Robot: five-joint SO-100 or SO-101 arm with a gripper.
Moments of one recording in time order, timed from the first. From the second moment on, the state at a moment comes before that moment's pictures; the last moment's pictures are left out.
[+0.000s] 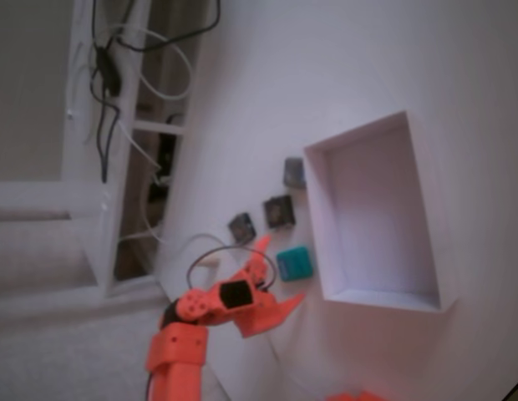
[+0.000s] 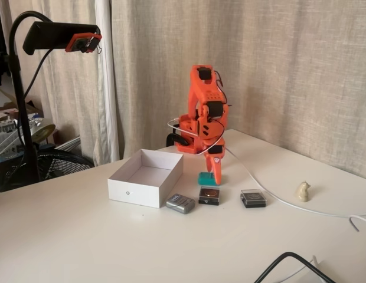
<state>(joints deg) 23.9 88.5 115.0 74.4 0.4</state>
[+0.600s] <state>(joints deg) 26.8 82.8 112.5 74.2 1.1</state>
